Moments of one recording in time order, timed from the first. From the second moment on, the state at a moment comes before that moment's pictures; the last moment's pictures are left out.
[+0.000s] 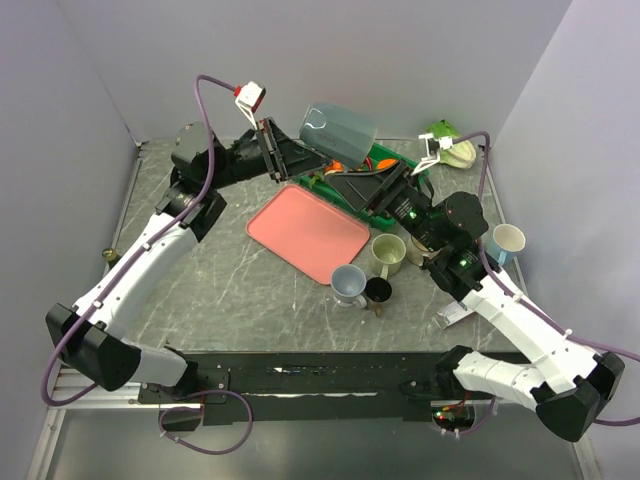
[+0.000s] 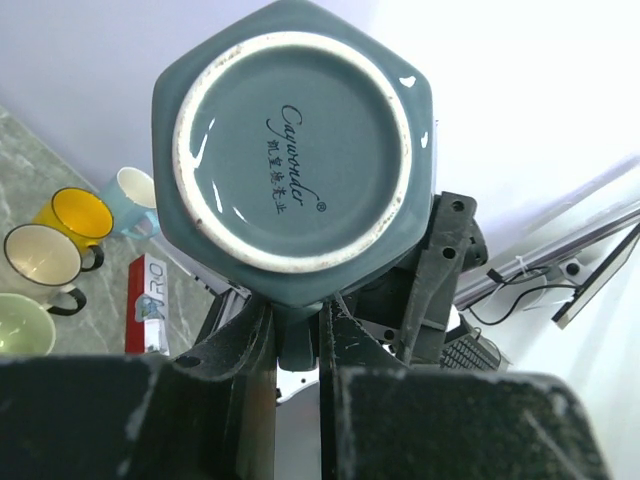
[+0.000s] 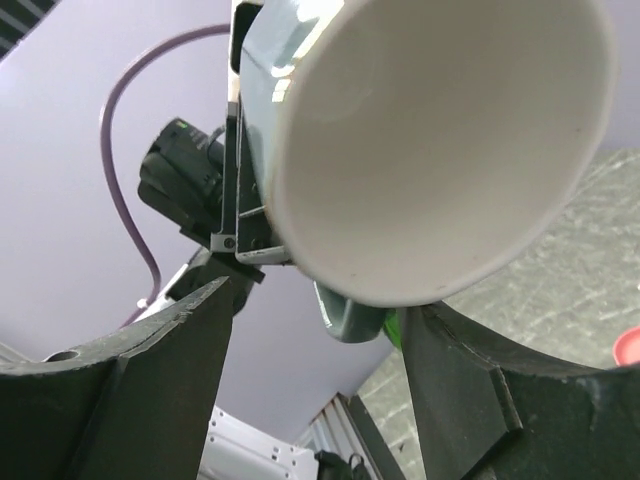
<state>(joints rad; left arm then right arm) -0.51 1.37 1.44 0.20 0.76 -1.08 0.65 1.02 1.05 0.32 -0.21 0.90</state>
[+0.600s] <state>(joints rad) -0.51 1.36 1.37 0.37 0.78 -1.14 0.64 1.07 1.04 0.38 -0.19 0.98</state>
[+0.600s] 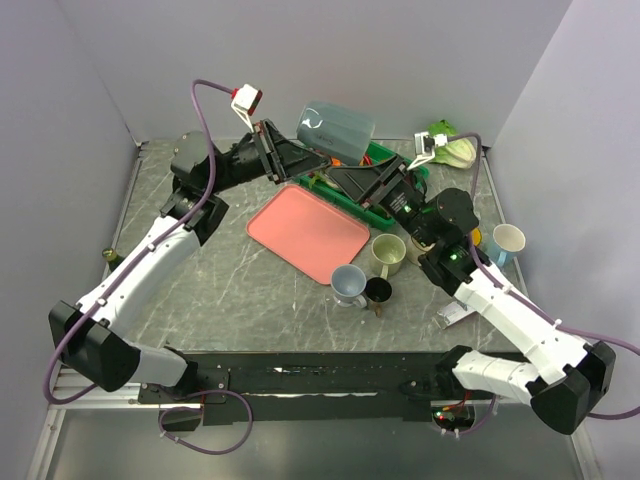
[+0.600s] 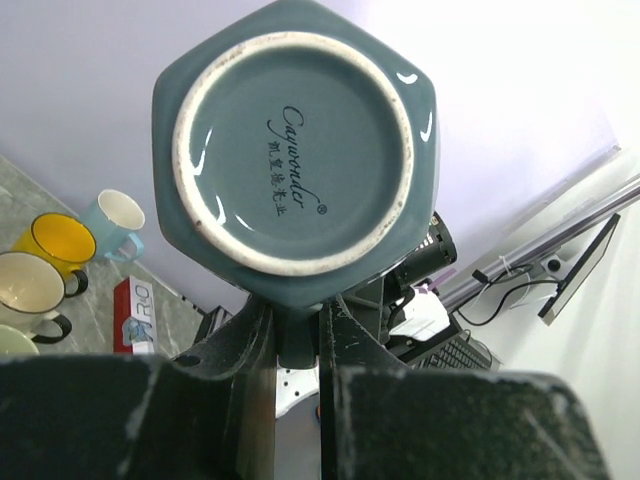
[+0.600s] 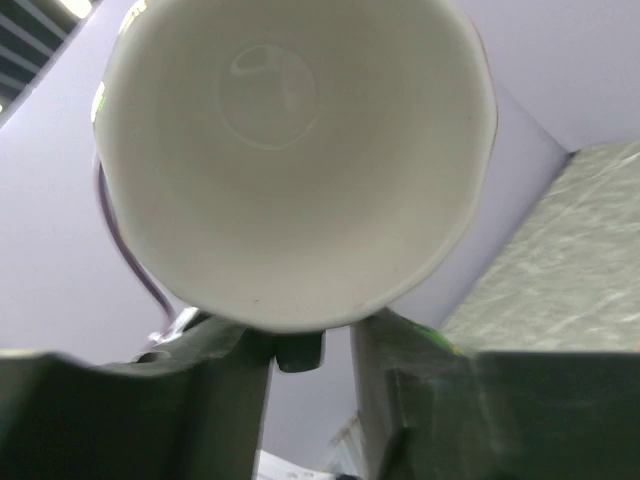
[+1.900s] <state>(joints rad) -0.54 1.30 1.44 -0.28 0.29 -0.50 0.54 0.82 1.34 -0.76 0.28 0.62</state>
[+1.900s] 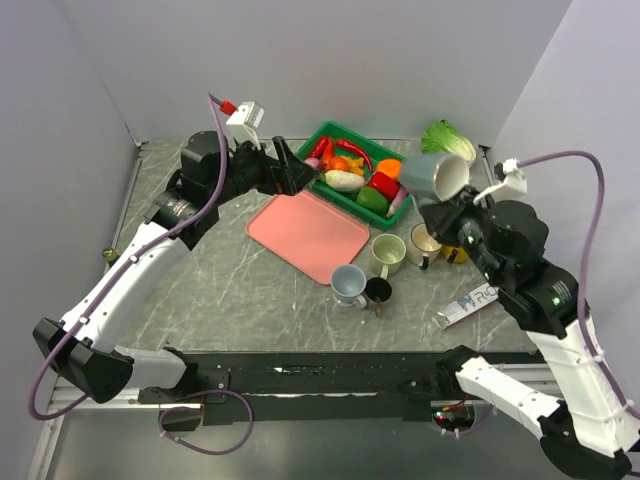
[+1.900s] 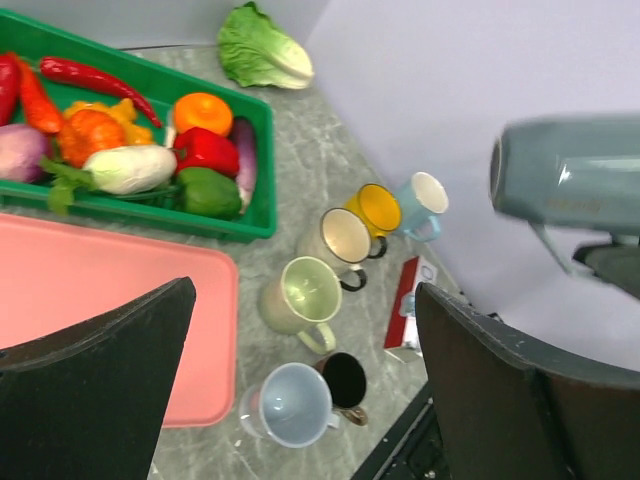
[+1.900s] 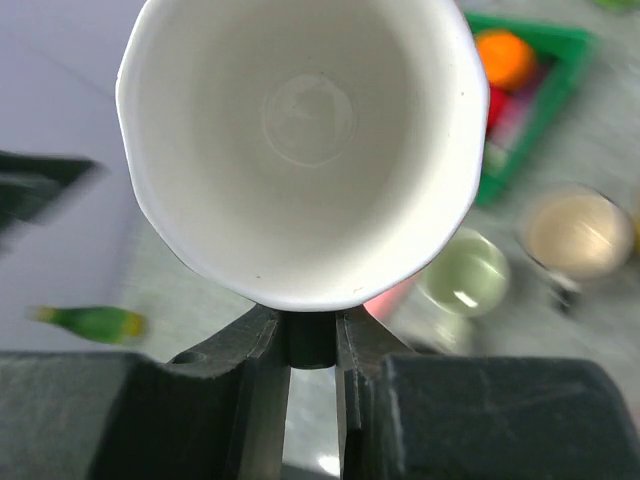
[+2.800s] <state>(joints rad) -0.54 1.37 1.49 -0.37 0.23 -0.47 0.53 0.84 0.82 -1.09 0.30 0.78</state>
